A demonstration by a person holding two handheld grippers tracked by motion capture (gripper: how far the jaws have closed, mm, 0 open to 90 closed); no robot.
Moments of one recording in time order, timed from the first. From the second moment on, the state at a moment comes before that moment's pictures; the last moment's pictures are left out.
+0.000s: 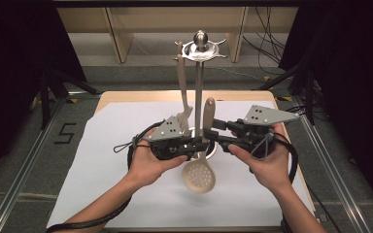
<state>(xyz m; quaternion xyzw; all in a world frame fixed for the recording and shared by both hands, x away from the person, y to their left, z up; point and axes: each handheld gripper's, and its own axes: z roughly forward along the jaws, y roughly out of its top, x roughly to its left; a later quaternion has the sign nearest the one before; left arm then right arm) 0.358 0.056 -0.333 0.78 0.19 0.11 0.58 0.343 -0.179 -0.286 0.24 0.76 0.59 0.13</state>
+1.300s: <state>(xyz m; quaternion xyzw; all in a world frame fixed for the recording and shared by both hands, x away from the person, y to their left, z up) 0.375 0.069 -0.304 0.76 0.25 0.16 0.58 0.357 -0.267 -0.289 0.38 0.69 0.57 0.24</state>
